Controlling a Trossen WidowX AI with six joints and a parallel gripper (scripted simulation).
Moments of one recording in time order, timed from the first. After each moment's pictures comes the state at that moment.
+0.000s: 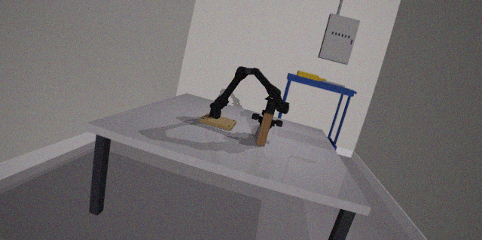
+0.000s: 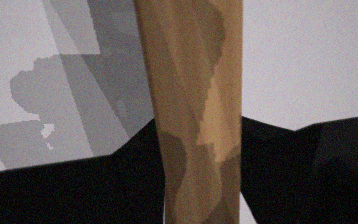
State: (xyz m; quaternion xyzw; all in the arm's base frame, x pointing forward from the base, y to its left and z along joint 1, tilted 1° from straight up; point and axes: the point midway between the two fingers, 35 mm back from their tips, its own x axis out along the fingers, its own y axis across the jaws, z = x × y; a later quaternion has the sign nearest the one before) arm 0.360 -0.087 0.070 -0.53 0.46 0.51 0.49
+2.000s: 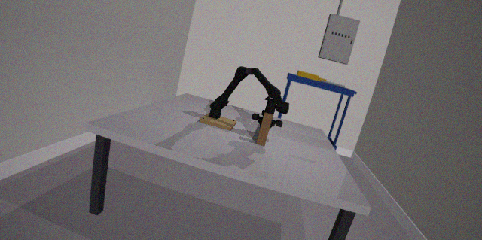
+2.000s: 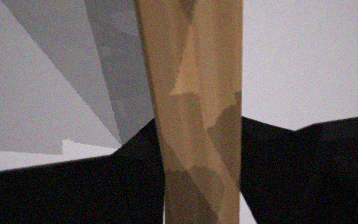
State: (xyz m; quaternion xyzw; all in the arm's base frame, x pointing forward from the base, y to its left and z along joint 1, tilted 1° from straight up) arm 0.360 -0.094 0.070 -0.53 0.46 0.51 0.49
